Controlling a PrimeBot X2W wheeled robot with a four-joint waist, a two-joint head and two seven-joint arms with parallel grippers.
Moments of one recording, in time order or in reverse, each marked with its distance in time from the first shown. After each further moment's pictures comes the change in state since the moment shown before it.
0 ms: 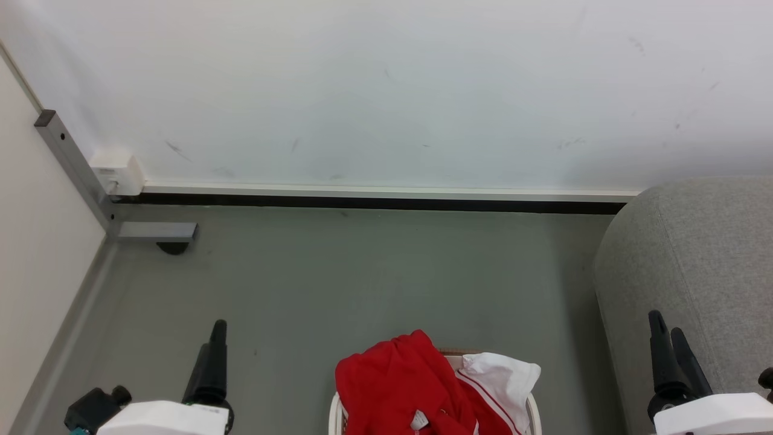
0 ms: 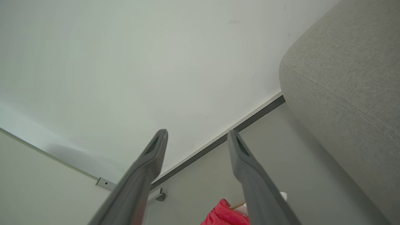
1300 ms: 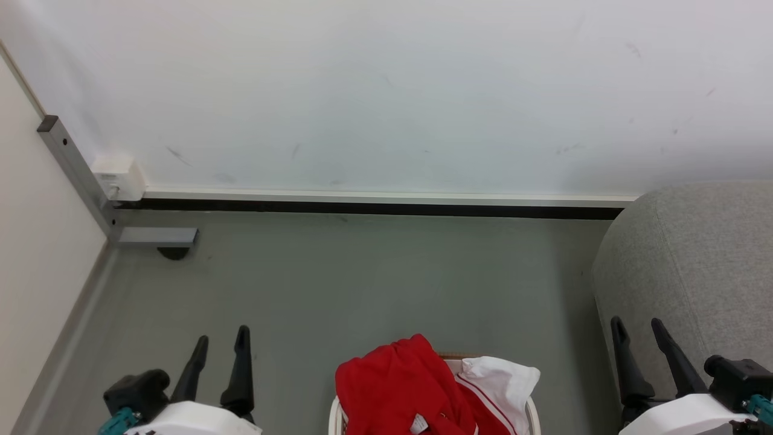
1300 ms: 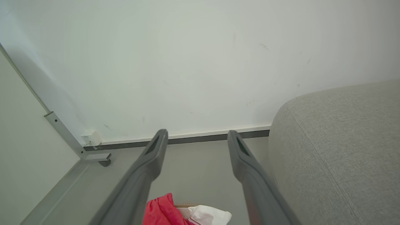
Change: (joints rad) left arm 0.000 0.049 -0.096 0.017 0.611 0.060 -0.116; right arm -0.039 -0.049 0.106 0.082 -0.489 0.000 -0.116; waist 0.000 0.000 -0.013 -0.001
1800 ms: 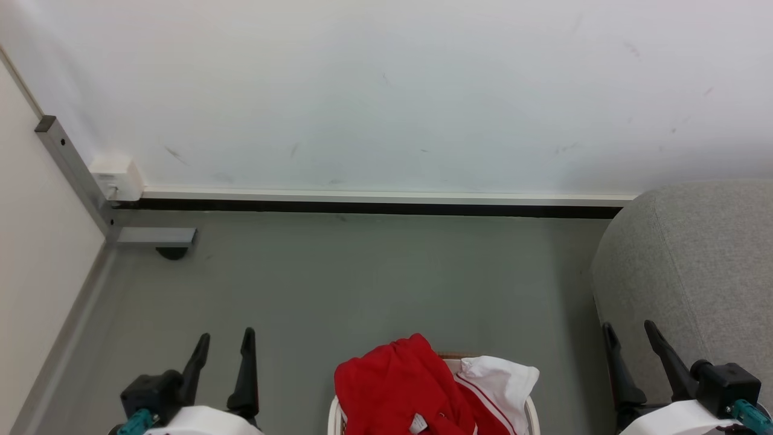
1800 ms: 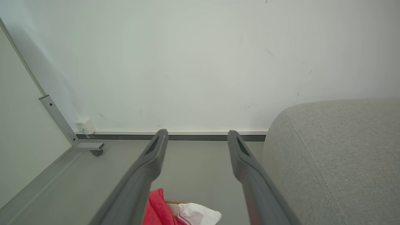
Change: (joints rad) left arm 0.000 0.016 -0.028 0.005 0.132 0.019 -0.035; right arm 0.000 0.000 0.014 0.022 -0.093 0.000 -0.034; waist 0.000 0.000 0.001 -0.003
